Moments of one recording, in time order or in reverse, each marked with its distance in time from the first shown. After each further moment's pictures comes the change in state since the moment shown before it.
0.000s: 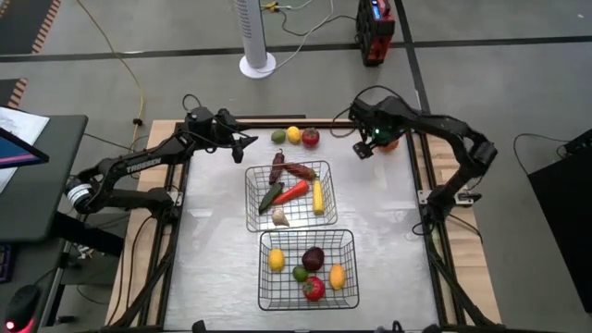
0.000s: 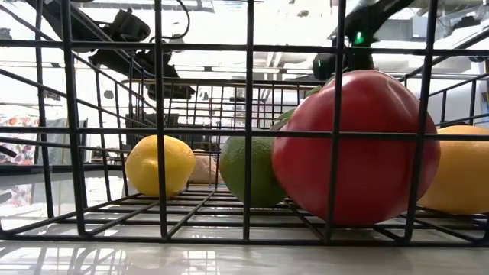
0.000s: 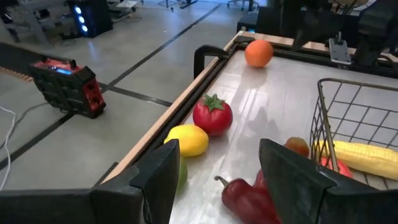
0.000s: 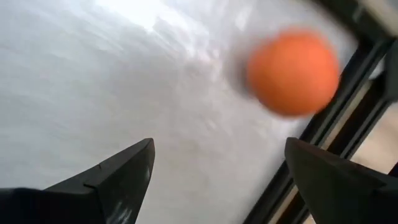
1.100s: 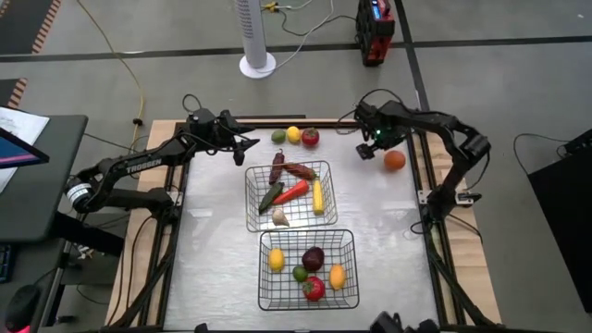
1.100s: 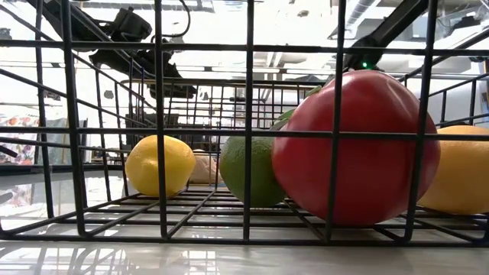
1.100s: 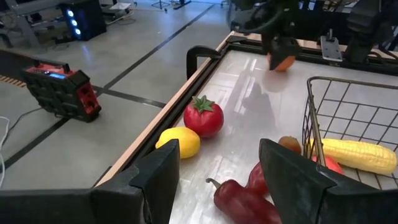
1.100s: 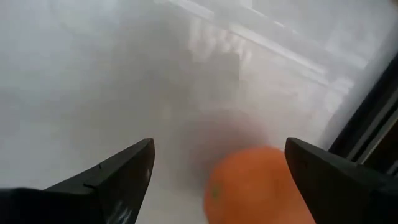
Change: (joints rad) left arm -0.034 0.000 0.000 0.003 -0.008 0.011; right arm -0.114 0.094 -0.148 0.192 -0.078 -0.037
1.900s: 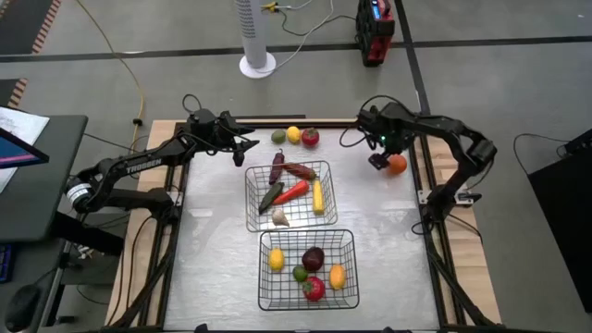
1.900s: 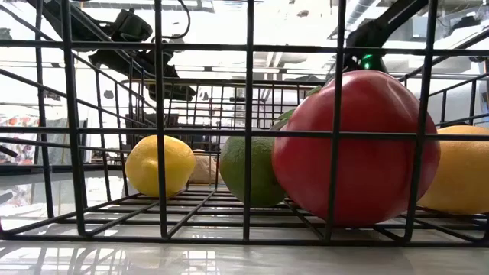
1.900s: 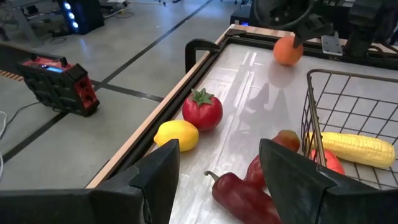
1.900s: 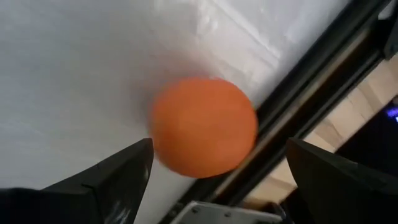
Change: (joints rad) left arm 0.000 0.000 0.000 -0.027 0.000 0.003; right arm 0.058 -0.063 0.000 -0.290 0.115 -0.110
